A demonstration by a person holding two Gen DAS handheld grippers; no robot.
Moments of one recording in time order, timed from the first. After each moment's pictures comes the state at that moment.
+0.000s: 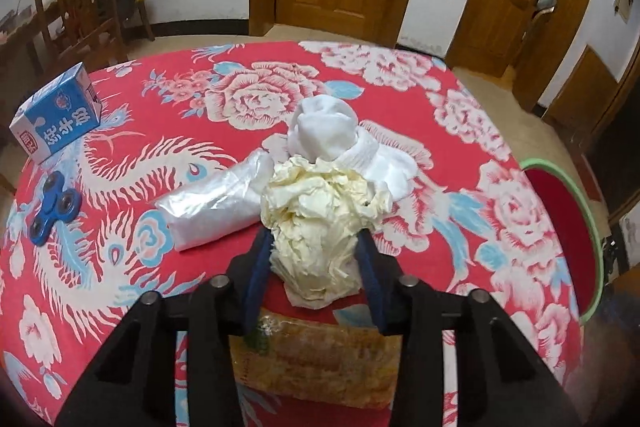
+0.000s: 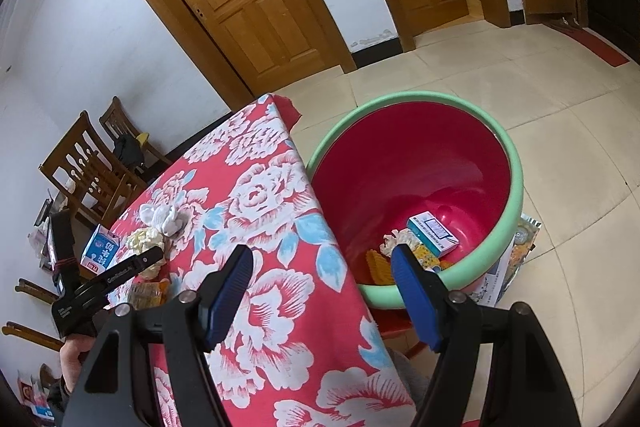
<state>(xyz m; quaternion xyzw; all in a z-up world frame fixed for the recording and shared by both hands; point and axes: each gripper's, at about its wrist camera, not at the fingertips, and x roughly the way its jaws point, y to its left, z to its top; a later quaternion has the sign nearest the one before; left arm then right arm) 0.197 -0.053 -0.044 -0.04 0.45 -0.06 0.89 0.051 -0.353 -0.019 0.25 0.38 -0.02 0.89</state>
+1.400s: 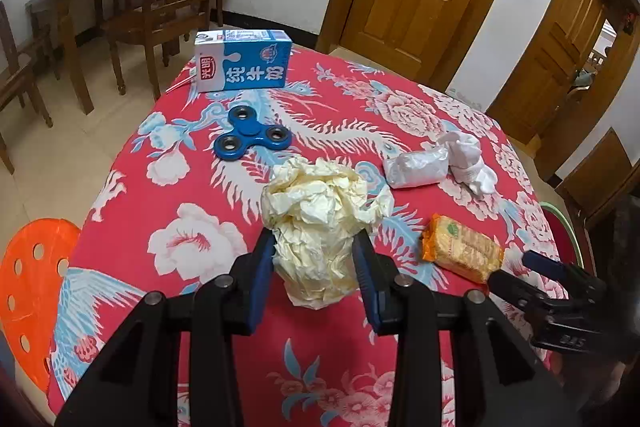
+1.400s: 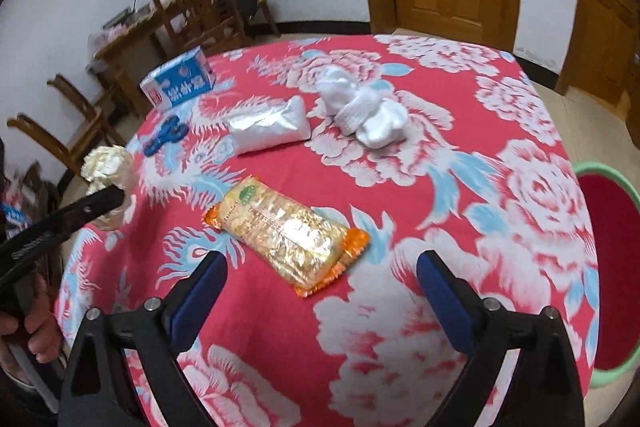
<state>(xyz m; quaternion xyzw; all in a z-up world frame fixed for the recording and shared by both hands) 0.091 0.100 -0.019 -0.14 0.41 0.02 0.90 0.134 -0.135 -0.038 0.00 0.48 0.20 0.85</state>
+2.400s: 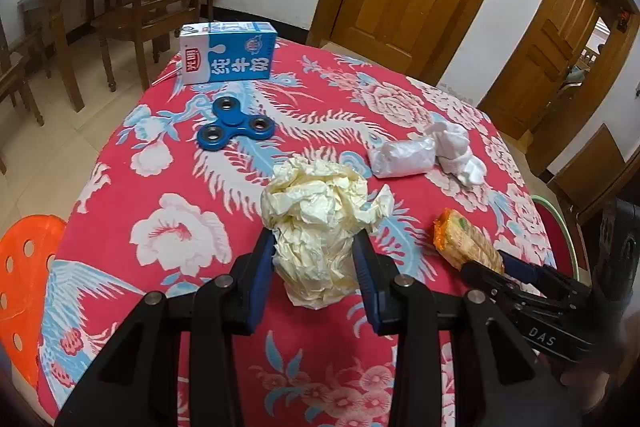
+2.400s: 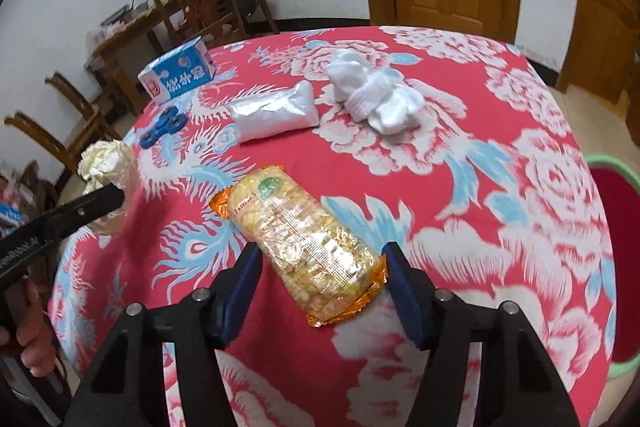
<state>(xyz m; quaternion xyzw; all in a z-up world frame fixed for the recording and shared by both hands) 0.091 0.089 -0.021 -0.14 0.42 0.00 0.90 0.122 -0.138 -0.047 0.03 0.47 0.19 0.86</state>
